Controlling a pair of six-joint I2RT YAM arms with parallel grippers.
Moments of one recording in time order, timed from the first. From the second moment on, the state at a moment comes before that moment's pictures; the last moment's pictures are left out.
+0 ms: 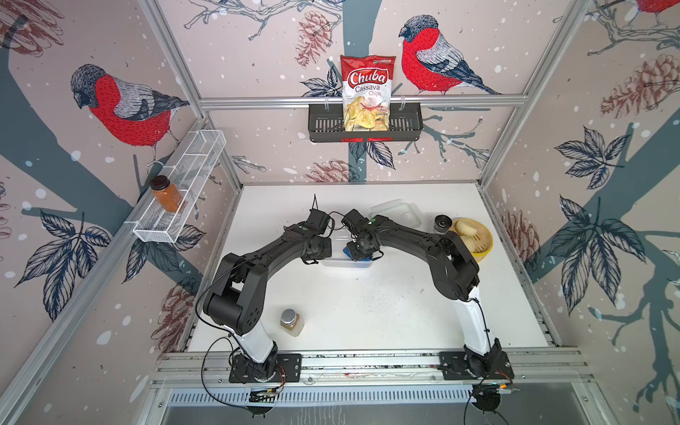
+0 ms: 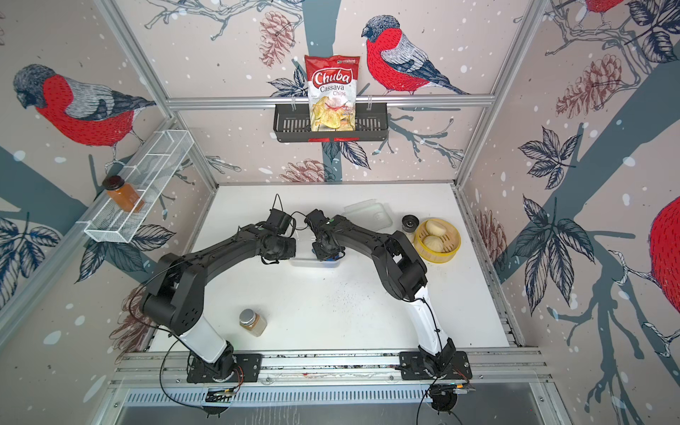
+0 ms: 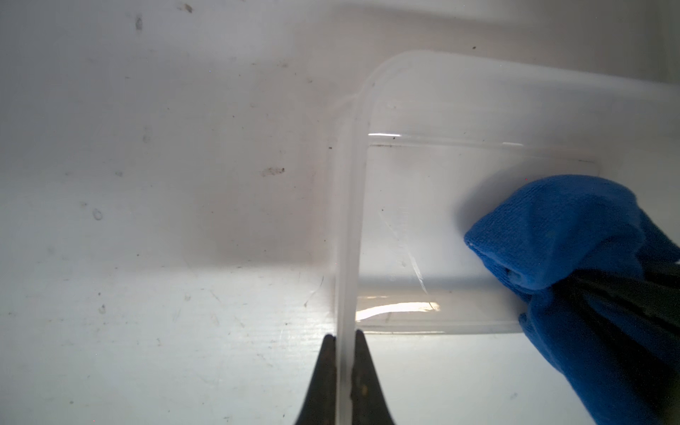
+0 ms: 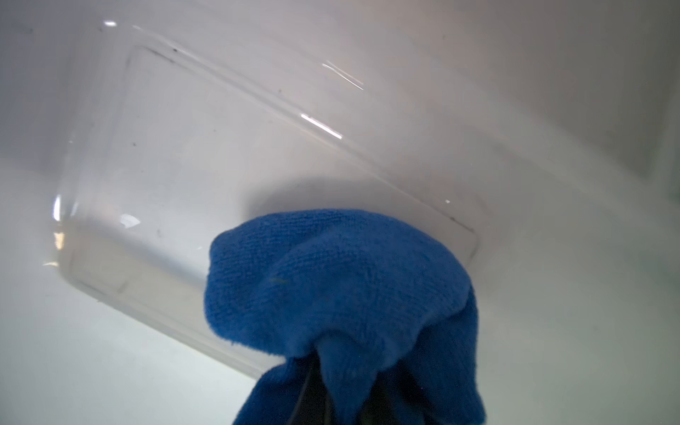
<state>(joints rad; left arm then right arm) -0.42 1.68 1.10 -0.60 -0.02 -0.44 0.84 2.20 1.72 -0.79 0.03 0.31</state>
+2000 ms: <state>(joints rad) -0.45 1.72 1.12 -0.54 0.01 -0.44 0.81 2.21 1.66 -0.73 0.26 0.29</state>
